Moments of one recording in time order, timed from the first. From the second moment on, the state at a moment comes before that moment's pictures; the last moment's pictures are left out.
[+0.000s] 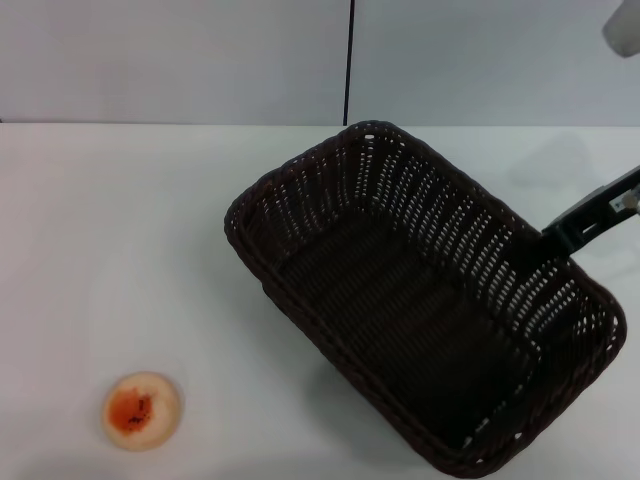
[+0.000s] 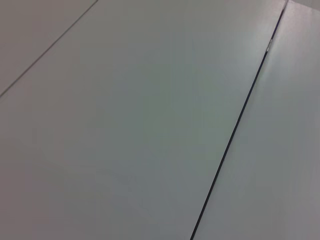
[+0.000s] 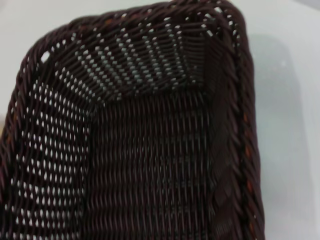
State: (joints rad) left arm -0.13 -2.07 -0.79 0.01 2.00 1.95 -0.81; right arm 0.76 2.03 -0.97 -1.03 -2.55 -1.72 2.36
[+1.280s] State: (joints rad) left arm -0.14 -2.06 -0.79 0.00 2.00 1.95 -0.81; right arm 0.77 1.89 -0.76 -1.00 -2.07 -1.92 2.01
